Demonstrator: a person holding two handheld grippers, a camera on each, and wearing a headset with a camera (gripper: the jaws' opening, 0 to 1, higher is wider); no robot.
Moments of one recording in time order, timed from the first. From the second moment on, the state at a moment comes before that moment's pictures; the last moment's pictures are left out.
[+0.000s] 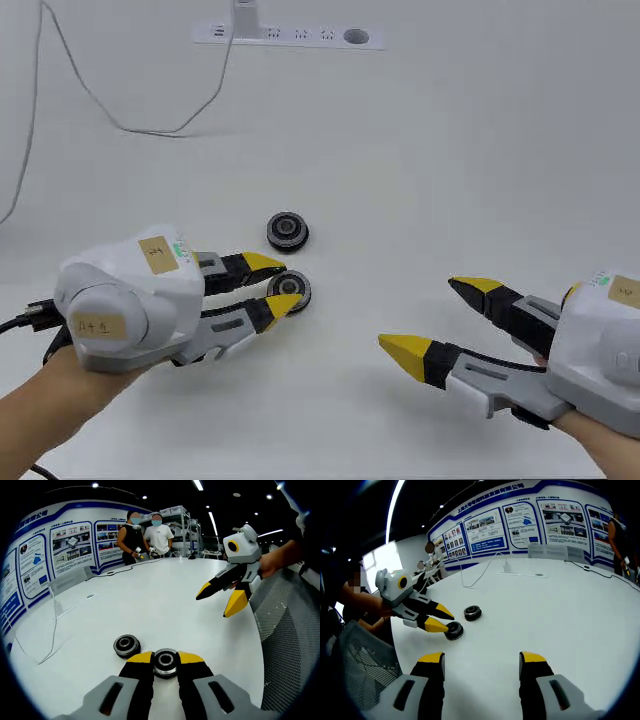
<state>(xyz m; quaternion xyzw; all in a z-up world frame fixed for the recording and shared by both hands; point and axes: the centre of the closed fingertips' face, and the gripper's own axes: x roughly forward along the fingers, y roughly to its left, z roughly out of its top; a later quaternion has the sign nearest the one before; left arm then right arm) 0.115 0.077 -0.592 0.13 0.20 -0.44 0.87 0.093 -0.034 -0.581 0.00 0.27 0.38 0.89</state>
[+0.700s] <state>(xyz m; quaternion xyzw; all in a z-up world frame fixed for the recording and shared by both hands) 0.114 0.077 -0.599 0.14 0.22 -0.45 0.86 0.094 -0.031 -0.581 0.00 0.27 0.38 0.88</state>
